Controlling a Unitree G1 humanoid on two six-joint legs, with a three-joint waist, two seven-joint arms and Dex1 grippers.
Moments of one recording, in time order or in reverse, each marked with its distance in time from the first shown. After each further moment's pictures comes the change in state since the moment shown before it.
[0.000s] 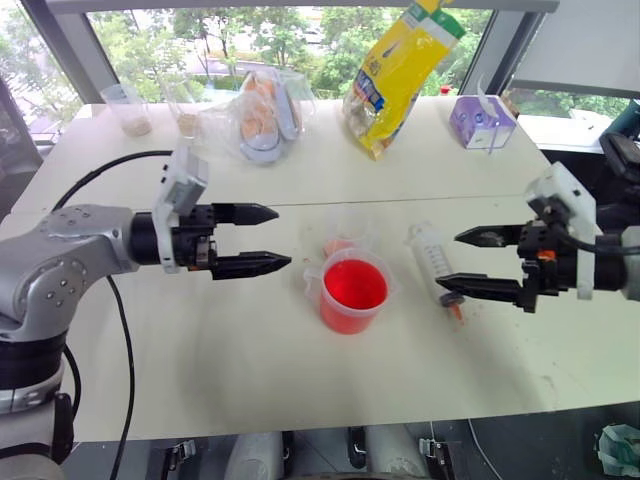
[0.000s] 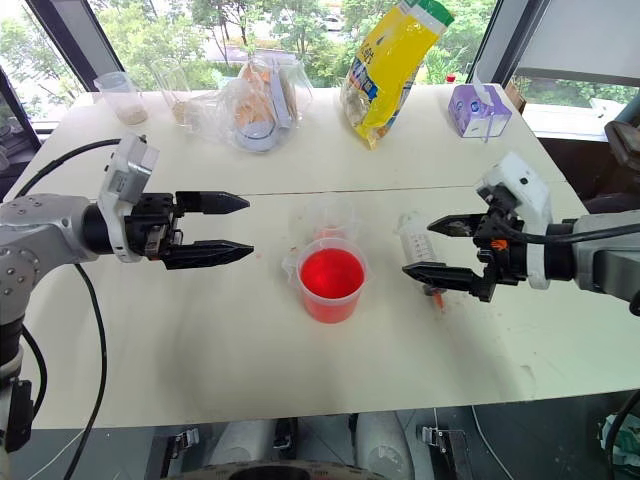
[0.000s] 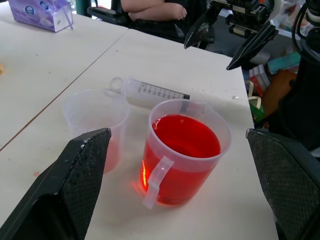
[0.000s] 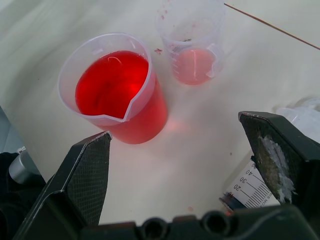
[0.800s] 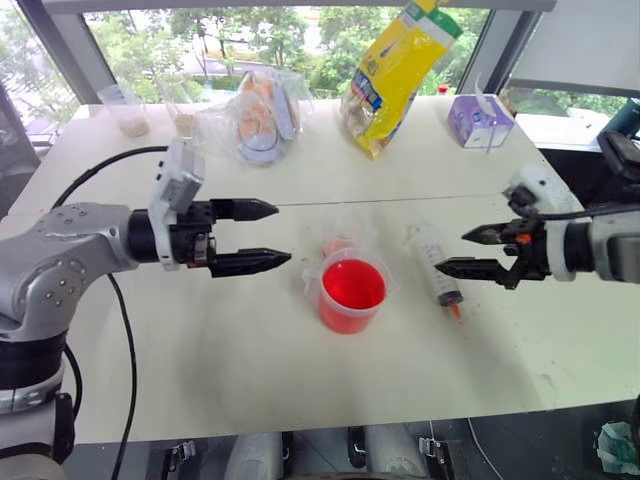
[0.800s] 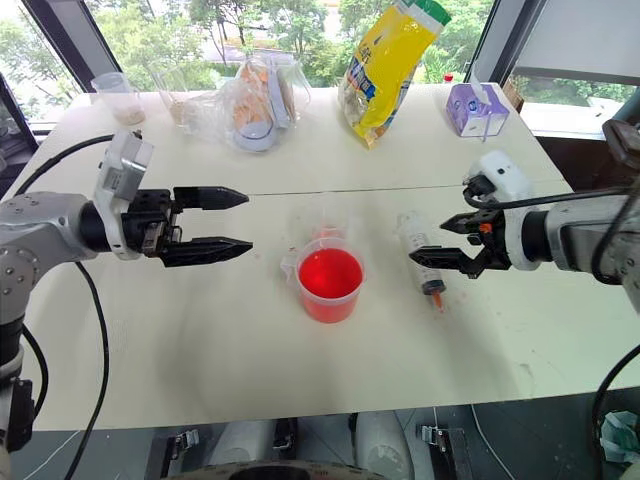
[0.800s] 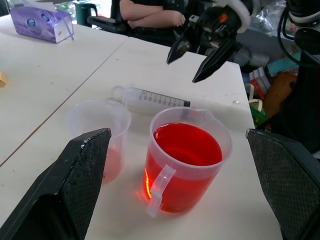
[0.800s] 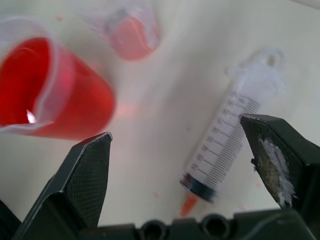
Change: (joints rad) left arm -0.001 -0.012 0.004 0.000 0.002 -0.032 0.000; right arm -0.262 0.014 0.311 0.217 -0.088 0.211 -0.169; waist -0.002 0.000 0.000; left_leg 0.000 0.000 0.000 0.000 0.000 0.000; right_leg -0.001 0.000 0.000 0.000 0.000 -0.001
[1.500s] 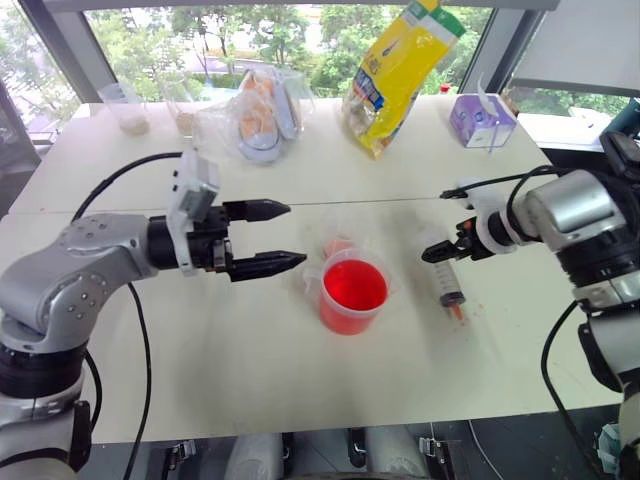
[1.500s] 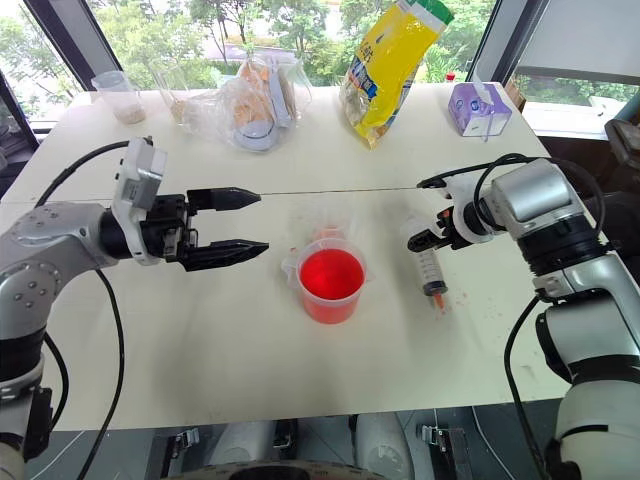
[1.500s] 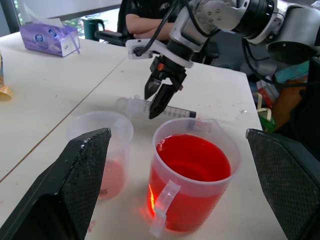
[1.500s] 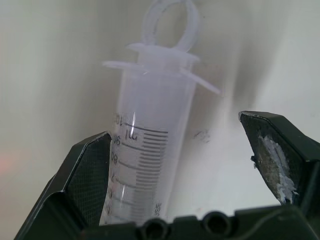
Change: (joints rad) left arm 0.051 -0.079 -0.013 -0.064 0.027 -0.055 0.088; right arm -0.406 0.333 0.518 0.759 -0.488 -0.097 0.077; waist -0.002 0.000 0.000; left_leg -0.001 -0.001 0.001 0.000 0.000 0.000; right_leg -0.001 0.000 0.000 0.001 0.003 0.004
